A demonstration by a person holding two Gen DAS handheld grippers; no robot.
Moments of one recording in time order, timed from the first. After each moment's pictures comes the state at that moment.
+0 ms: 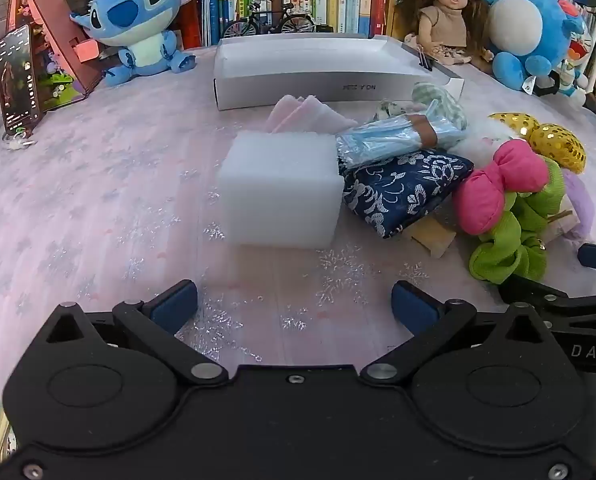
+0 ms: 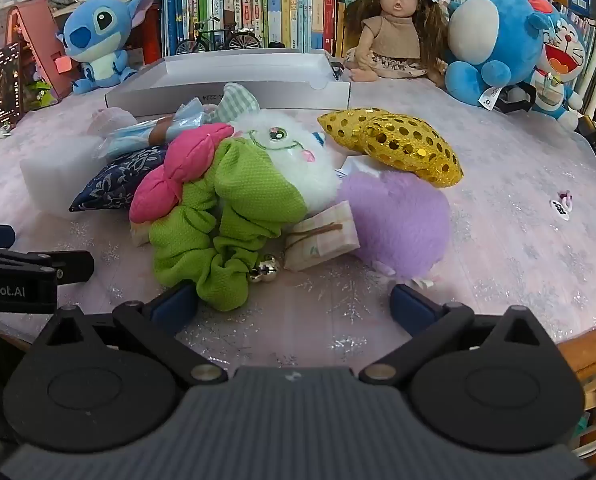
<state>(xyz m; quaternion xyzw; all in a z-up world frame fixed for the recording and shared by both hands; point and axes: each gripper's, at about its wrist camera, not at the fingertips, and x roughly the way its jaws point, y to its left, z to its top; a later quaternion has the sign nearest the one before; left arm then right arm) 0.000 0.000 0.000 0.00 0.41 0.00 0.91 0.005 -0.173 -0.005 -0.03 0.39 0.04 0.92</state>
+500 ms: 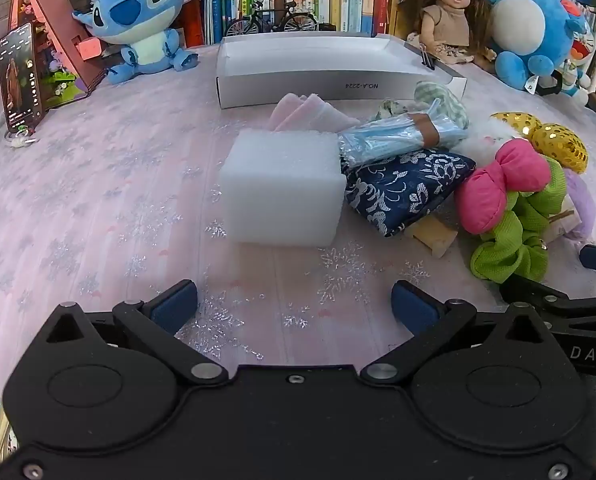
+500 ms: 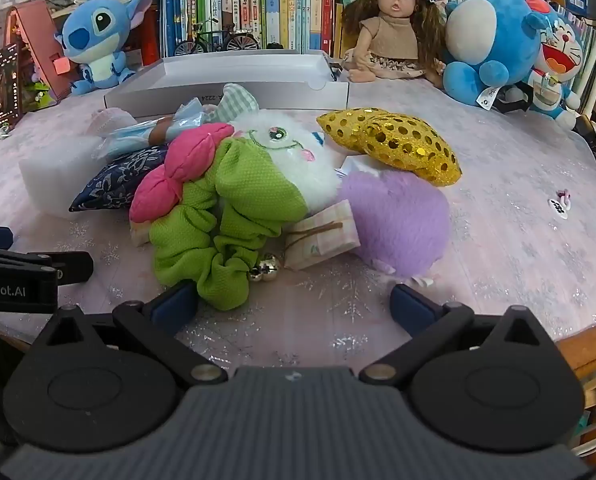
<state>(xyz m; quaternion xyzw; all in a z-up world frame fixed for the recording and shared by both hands) -0.001 0.000 0.000 0.00 0.41 0.00 0.91 0.003 -0.172 -0.005 -0.03 0.38 0.04 0.92</state>
